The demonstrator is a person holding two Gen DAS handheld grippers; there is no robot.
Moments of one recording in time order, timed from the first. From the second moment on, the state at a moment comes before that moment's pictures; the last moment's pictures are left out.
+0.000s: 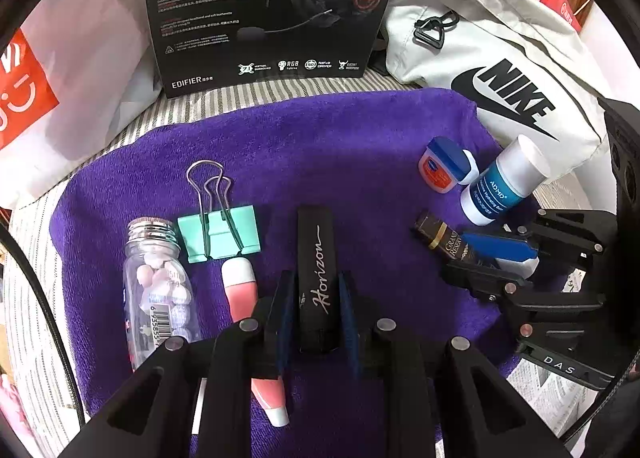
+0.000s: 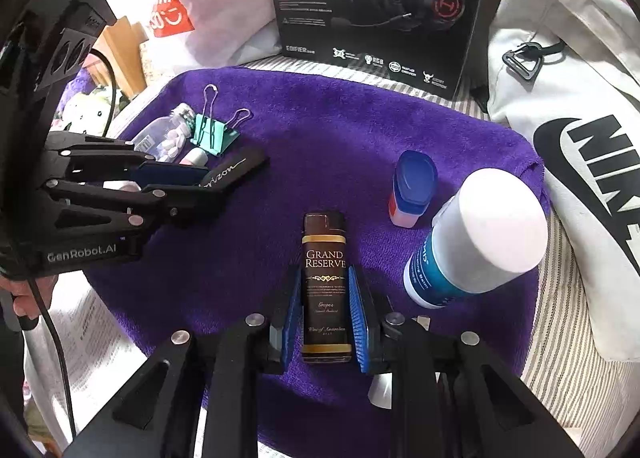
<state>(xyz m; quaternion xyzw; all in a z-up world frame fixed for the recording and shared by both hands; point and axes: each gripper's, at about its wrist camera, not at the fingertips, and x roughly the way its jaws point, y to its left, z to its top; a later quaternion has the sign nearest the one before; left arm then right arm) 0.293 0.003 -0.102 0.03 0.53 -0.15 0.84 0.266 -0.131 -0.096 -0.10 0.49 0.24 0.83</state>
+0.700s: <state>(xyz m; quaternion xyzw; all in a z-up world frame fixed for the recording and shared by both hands) 0.274 -0.007 -0.100 0.05 0.53 -0.16 0.83 0.254 -0.143 -0.091 -0.09 0.52 0.25 0.82</state>
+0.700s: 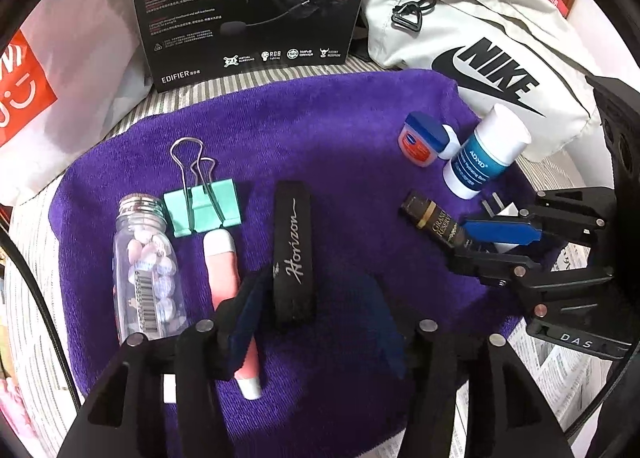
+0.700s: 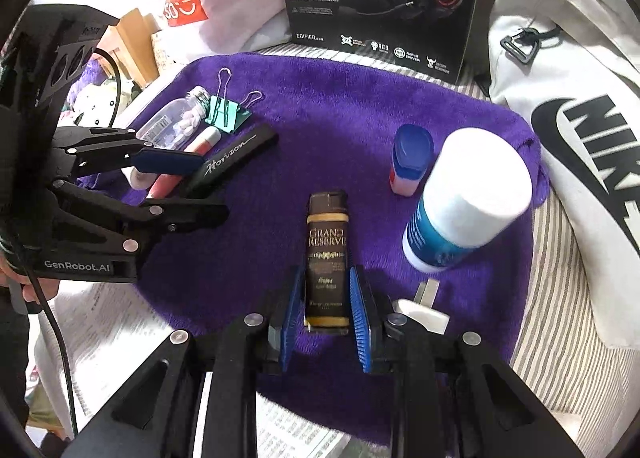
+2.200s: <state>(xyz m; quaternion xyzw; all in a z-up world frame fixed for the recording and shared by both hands) 0.077 -0.009 0.018 -0.03 0.45 -0.03 0.89 0.087 -0.216 0.013 0.00 0.46 0.05 0.89</state>
